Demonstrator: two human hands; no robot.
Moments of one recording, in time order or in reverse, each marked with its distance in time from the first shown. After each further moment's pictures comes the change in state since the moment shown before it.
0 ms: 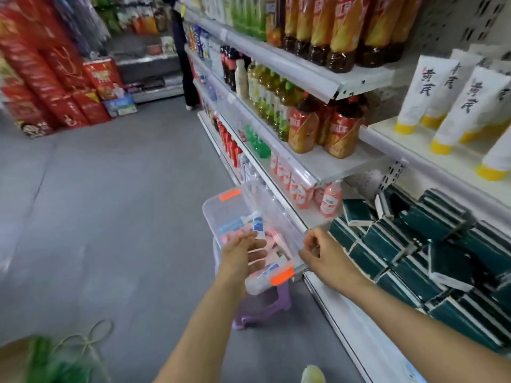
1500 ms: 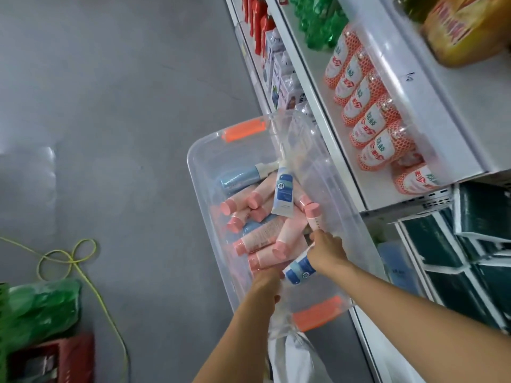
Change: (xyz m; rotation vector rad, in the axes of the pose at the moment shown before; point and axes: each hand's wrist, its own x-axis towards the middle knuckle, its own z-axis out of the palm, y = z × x) left_hand 0.305 -0.207 -0.024 0.196 0.218 -0.828; right_hand 0.257 0.165 0.205 -0.550 -0.521 0.549
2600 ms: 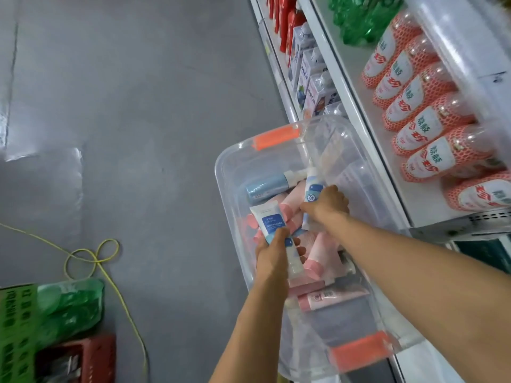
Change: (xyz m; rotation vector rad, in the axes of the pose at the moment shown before) left_hand -0.004 0.078 -0.035 -0.456 0.011 0.261; right_hand 0.098 -0.103 -0.025 0.179 0.156 0.088
